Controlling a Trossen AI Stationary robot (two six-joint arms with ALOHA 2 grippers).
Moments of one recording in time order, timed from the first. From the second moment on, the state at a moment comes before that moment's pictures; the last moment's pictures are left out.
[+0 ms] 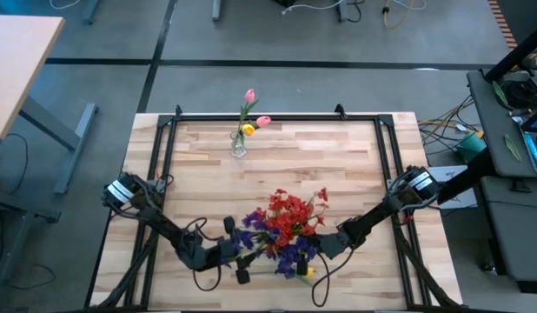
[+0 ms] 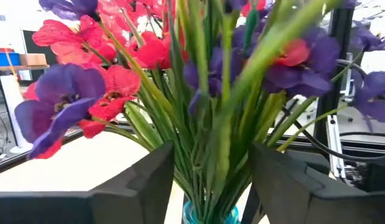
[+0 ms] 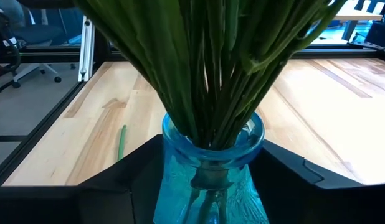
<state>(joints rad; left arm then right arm) -0.72 1.89 0.79 1.29 -1.01 0.12 0.53 1.94 0.78 0.92 0.55 0.14</state>
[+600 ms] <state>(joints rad) -0.78 1.89 0.79 1.30 -1.09 0.12 0.54 1.94 0.78 0.91 0.55 0.17</state>
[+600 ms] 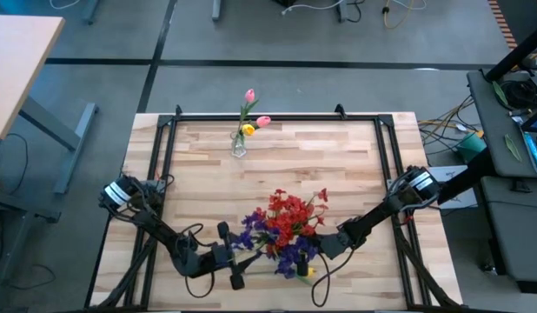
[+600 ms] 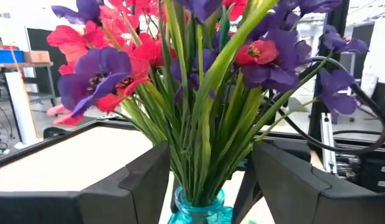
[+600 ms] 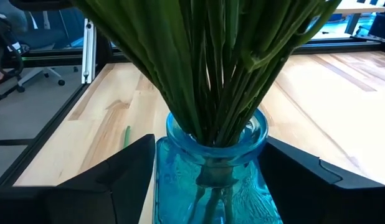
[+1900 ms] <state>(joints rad) -0.82 1.91 1.16 -0.03 -0.67 -0.67 0.63 1.68 0.78 0.47 0.54 0.29</state>
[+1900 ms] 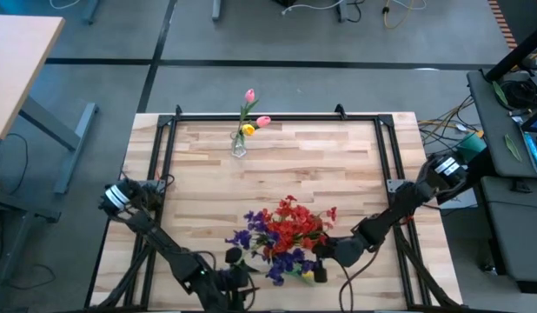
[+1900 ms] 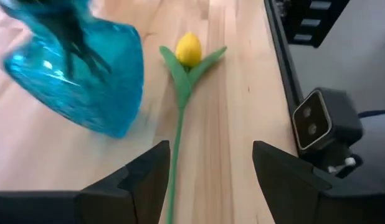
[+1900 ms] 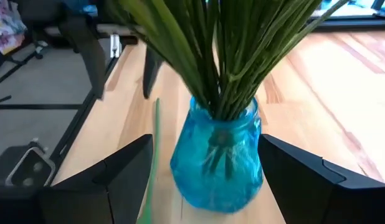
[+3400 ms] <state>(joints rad) -0.80 2.12 1.18 0.02 -0.68 -0.69 0.83 1.50 0.78 0.06 0.59 0.64</state>
